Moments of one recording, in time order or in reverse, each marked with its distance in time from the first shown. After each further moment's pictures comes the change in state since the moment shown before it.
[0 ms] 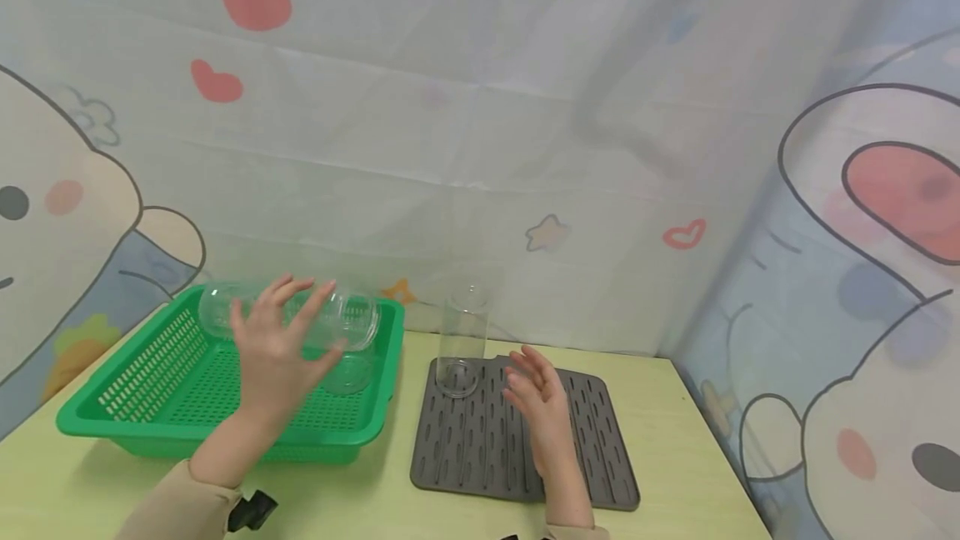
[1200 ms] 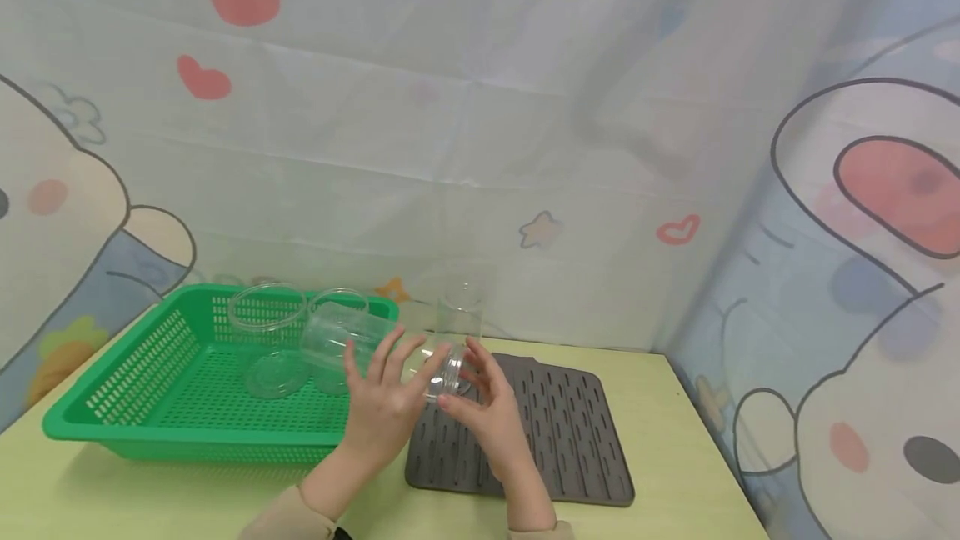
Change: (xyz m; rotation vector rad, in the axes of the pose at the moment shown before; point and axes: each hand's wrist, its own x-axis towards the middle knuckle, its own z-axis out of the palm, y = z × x) left_hand -0.052 0.079 0.073 0.141 -0.001 0.207; right_hand -0.011 -0.009 0.045 -0.054 -0.173 -0.012
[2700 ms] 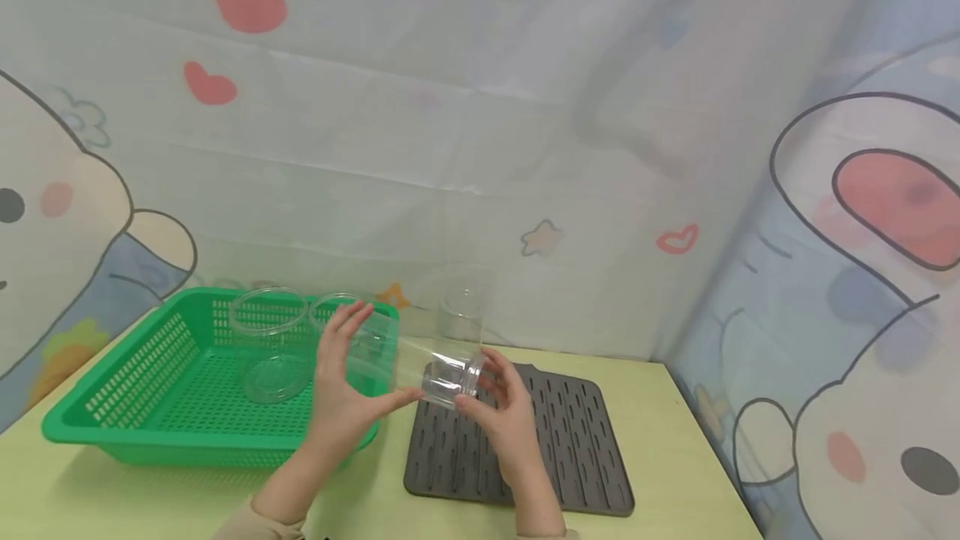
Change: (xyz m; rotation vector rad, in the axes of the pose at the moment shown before) left_hand 0.029 -0.021 -0.040 -0.814 -0.045 -0.590; right_hand 0.002 -0.001 -0.012 -0.002 0.131 0.006
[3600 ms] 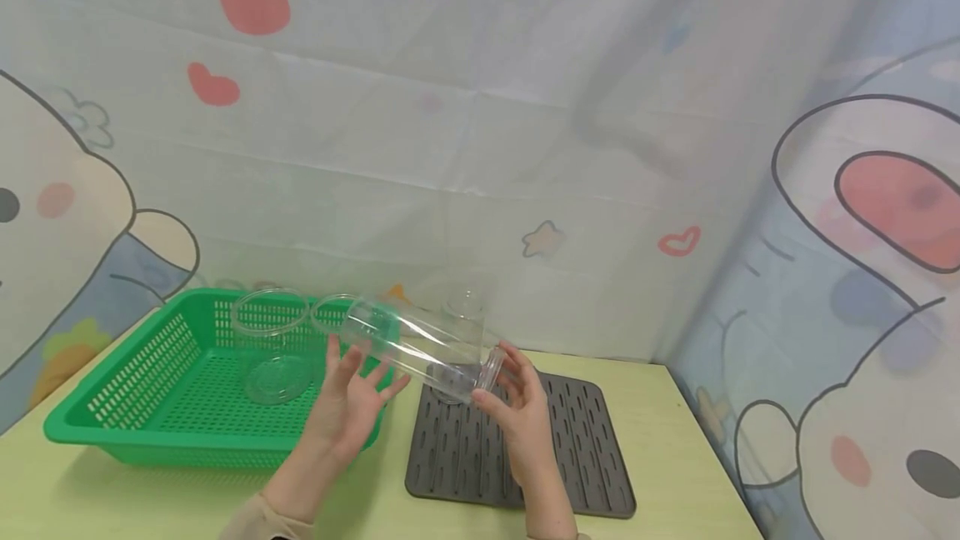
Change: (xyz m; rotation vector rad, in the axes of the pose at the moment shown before) left_hand -0.002 -0.004 -0.004 -1.105 0.022 -0.779; right_hand -0.001 -0.007 -0.010 0.096 0.033 0.004
